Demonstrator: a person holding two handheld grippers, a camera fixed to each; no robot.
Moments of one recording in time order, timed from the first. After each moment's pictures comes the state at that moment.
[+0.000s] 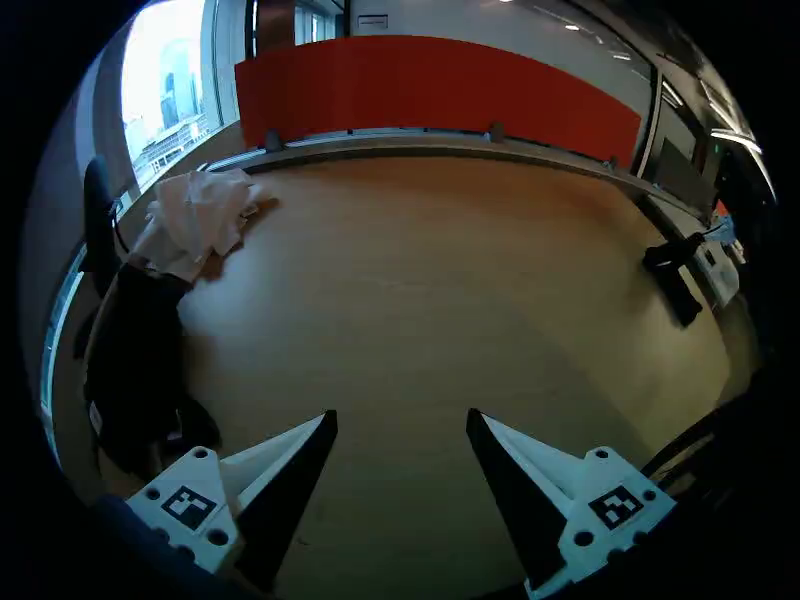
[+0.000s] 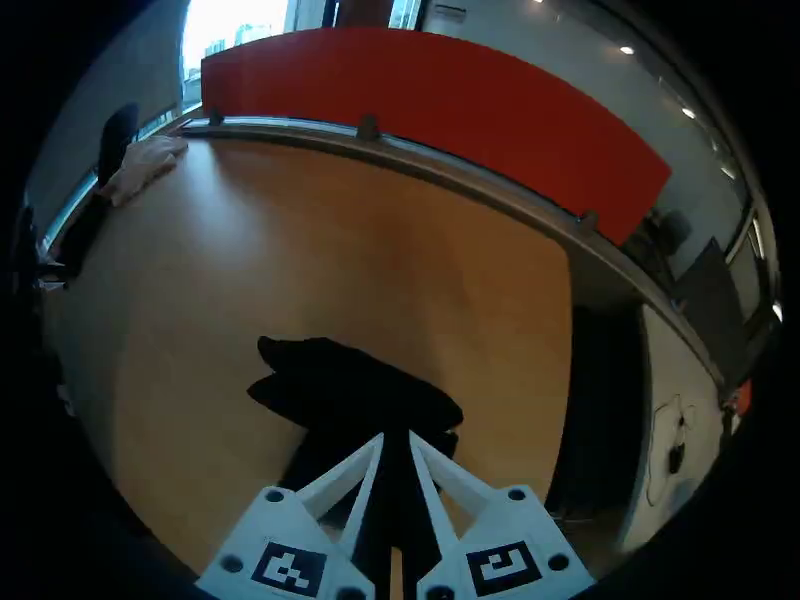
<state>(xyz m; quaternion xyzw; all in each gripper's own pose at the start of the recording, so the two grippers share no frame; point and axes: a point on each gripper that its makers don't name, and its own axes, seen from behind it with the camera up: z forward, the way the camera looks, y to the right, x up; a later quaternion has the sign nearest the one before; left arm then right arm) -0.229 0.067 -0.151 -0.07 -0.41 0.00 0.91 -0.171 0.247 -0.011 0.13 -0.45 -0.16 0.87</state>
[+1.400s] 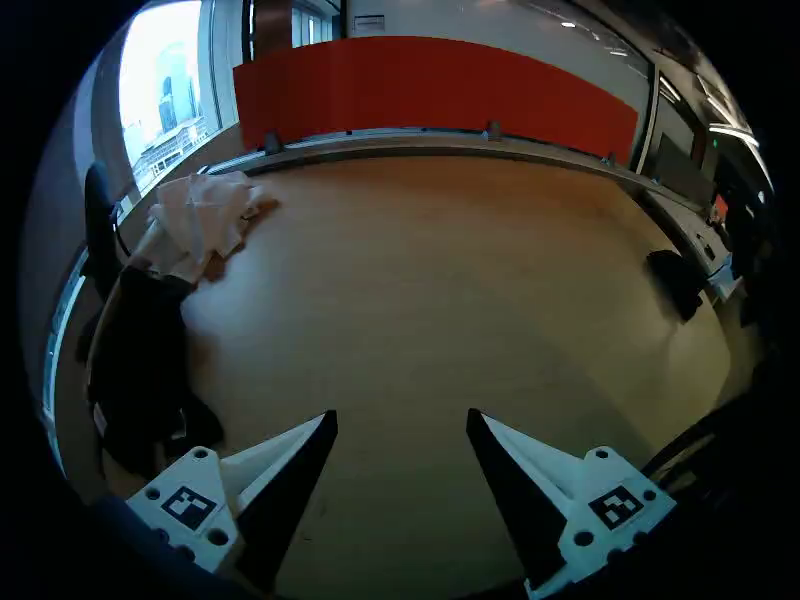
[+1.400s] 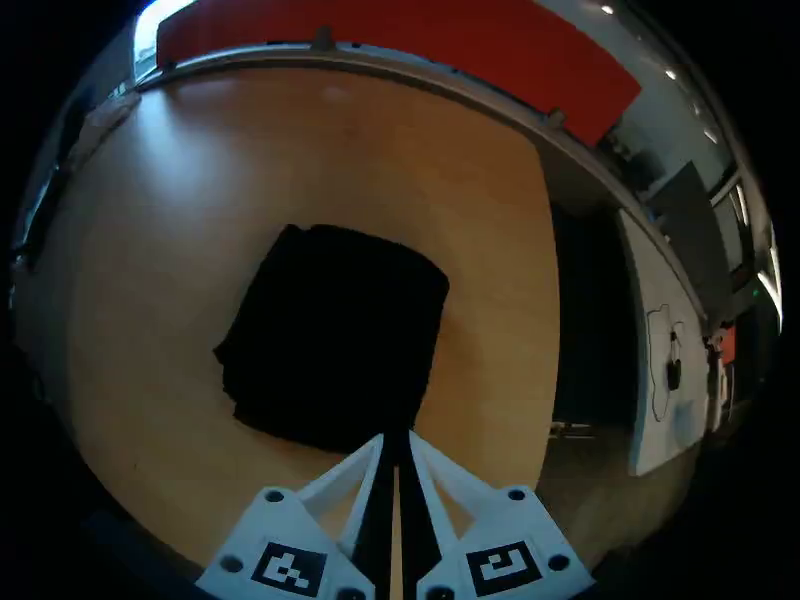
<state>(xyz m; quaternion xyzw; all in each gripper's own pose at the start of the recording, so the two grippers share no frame) -0.228 0.066 -0.157 -0.07 -0.41 0.01 0.91 -0.251 0.299 -0.095 0.03 -0.55 -0.16 0.82</state>
